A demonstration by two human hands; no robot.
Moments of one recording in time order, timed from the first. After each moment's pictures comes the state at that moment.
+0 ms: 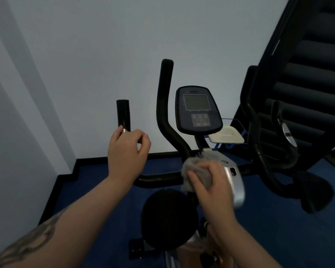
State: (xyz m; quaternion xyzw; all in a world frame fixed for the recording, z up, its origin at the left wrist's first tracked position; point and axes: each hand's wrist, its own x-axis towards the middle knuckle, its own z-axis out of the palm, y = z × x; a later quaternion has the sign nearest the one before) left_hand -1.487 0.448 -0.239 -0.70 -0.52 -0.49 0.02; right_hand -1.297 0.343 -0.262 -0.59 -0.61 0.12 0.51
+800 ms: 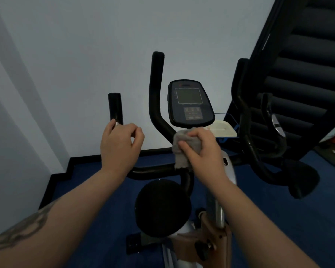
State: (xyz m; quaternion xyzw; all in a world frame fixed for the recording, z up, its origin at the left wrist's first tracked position) left_hand -1.487 0.451 -0.244 -0.70 -0.52 -0.49 0.03; right_hand -1.291 0.379 -0.222 -0.59 -0.64 0.13 0.48
